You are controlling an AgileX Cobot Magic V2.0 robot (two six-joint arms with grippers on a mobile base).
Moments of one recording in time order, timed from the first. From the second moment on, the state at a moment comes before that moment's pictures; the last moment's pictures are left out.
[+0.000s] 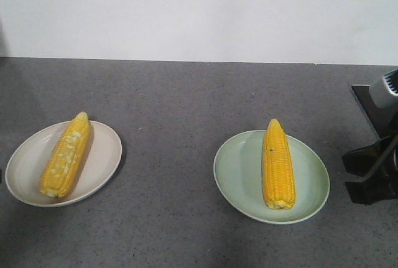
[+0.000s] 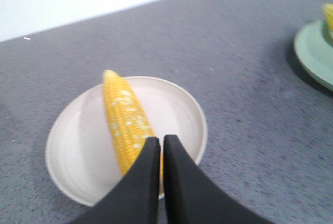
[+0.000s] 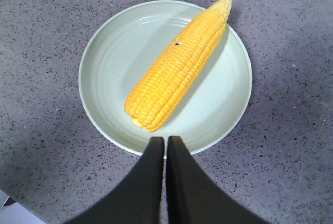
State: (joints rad) left arm -0.25 0.52 -0.46 -0.06 0.41 0.13; right arm 0.21 0.96 -0.94 0.24 0.97 -0.31
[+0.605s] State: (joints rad) left arm -0.04 0.00 0.02 -0.08 0.09 0.02; right arm 0.21 0.96 -0.94 0.24 0.97 -0.31
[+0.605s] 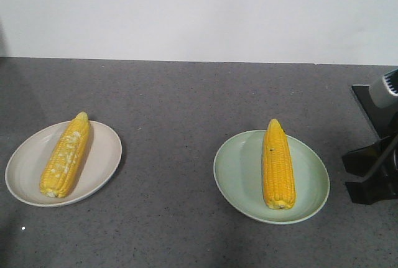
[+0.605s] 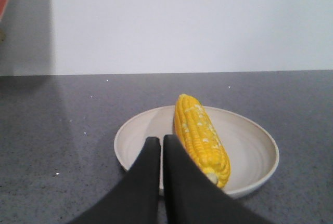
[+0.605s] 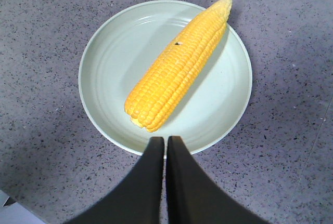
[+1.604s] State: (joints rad) left arm -0.03 -0.01 0.02 -0.01 0.00 -0.06; right arm 0.21 0.96 -0.94 0.24 0.97 -0.31
